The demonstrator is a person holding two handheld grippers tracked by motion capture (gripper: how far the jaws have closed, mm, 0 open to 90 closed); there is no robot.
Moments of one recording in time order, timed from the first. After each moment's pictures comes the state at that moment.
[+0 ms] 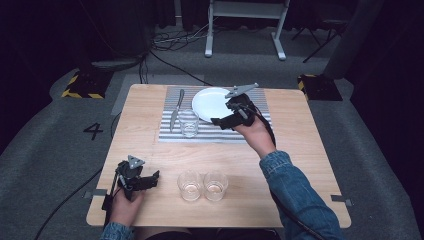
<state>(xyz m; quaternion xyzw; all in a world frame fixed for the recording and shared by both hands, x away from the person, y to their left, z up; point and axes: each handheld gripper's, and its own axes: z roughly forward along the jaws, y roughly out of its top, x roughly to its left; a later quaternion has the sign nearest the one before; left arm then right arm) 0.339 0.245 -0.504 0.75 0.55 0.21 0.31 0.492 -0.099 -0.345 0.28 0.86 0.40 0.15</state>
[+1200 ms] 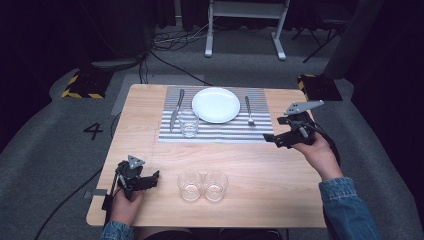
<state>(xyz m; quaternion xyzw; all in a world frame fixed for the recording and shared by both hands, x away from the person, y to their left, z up) 0.339 0.245 -0.504 0.75 0.55 0.21 0.31 0.433 -0.243 -0.338 0.32 0.86 0.37 0.16</state>
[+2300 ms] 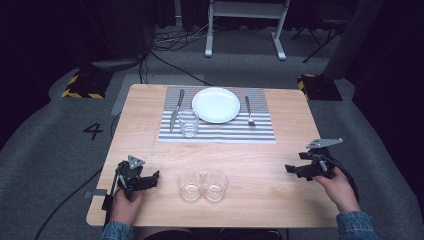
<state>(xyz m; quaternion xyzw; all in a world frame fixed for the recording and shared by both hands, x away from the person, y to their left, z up) 0.339 0.244 -0.504 0.75 0.55 0.20 0.31 0.391 -0.326 -0.440 0.41 0.84 0.34 0.11</state>
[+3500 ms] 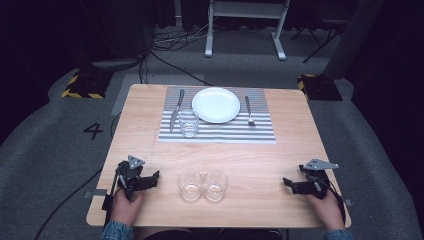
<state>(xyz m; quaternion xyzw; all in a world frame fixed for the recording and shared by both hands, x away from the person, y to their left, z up) 0.339 0.244 -0.504 0.75 0.55 0.21 0.31 0.361 -0.331 -0.504 0.41 0.82 0.35 0.19</state>
